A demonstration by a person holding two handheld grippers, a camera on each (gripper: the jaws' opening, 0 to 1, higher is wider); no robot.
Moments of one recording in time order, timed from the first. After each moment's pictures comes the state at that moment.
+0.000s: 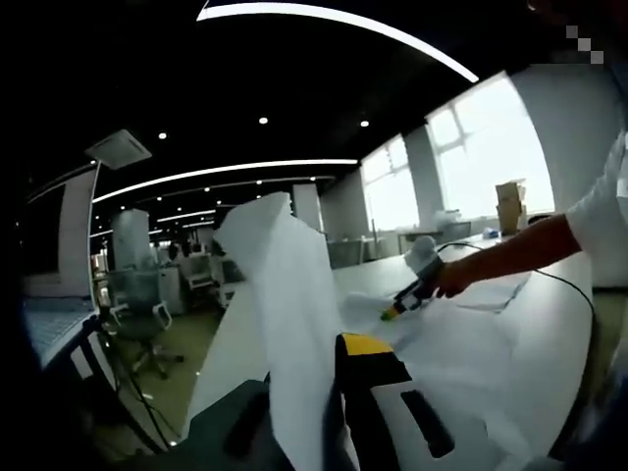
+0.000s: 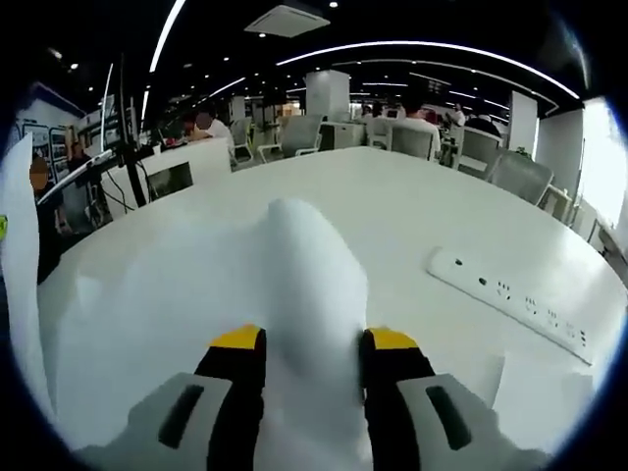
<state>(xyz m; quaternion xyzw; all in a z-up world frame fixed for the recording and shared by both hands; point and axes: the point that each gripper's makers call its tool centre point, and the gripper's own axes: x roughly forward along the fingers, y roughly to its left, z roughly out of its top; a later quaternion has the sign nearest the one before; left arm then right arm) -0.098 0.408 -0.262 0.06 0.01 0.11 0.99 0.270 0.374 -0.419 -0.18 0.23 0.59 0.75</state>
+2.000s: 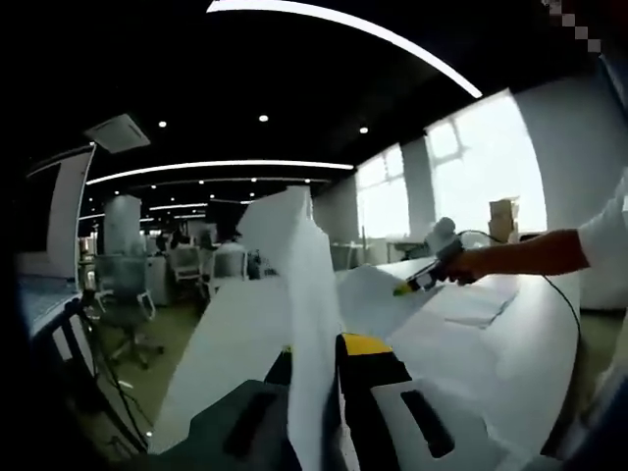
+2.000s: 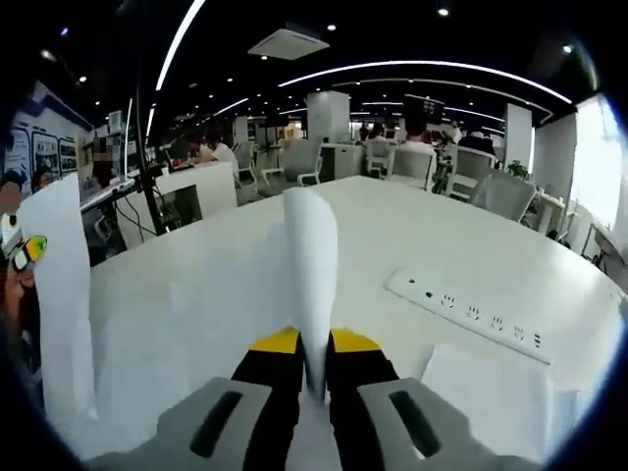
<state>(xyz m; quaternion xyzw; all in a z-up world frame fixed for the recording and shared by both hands) -0.086 0.395 -0.263 0.02 -0.01 0.09 1.00 0.266 0.311 -0.349 -0.15 0.20 0.60 0.76</state>
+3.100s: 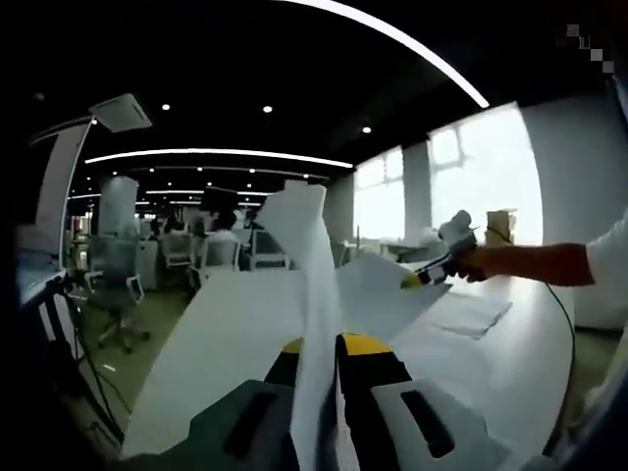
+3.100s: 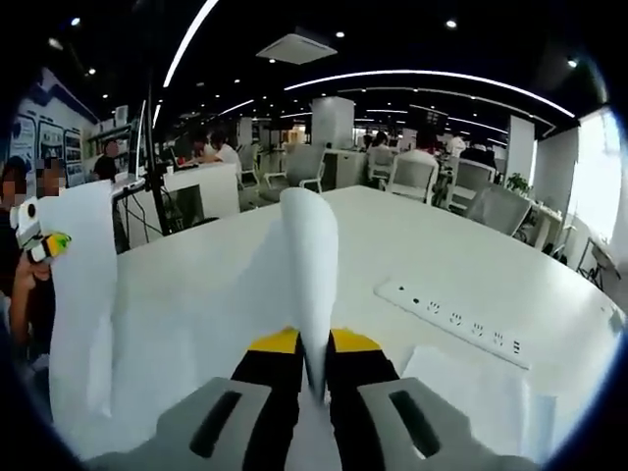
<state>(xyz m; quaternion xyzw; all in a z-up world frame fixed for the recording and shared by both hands) -0.067 0.396 -0.270 -0.02 0.00 0.07 1.00 0.257 0.285 -0.322 -0.16 0.18 0.61 0.76</state>
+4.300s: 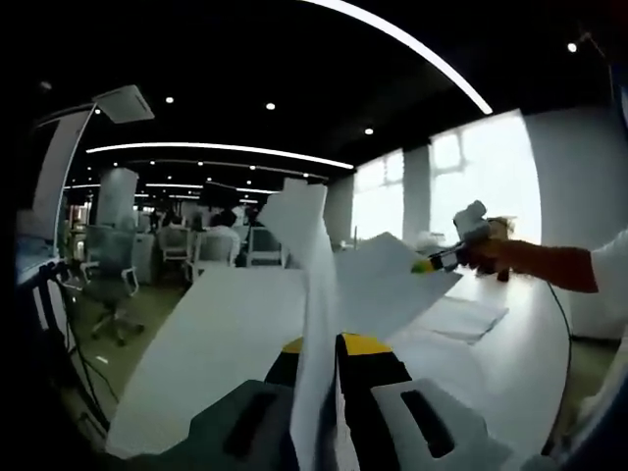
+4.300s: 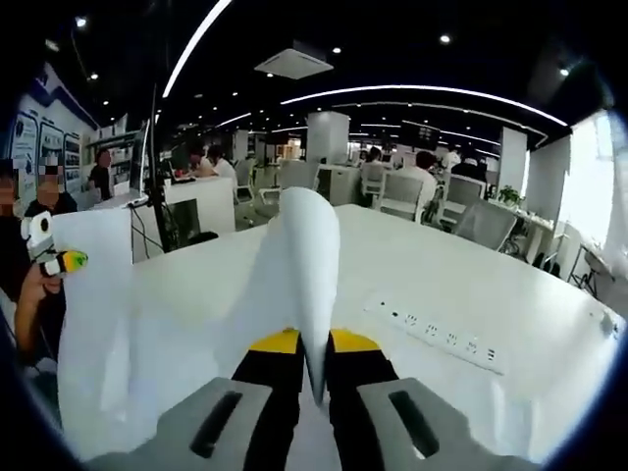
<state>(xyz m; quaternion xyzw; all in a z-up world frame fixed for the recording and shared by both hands) -0.059 0.391 -0.273 -0.04 -0.01 0.07 1.00 0.262 0.252 -0.277 -0.14 0.15 0.60 0.77</state>
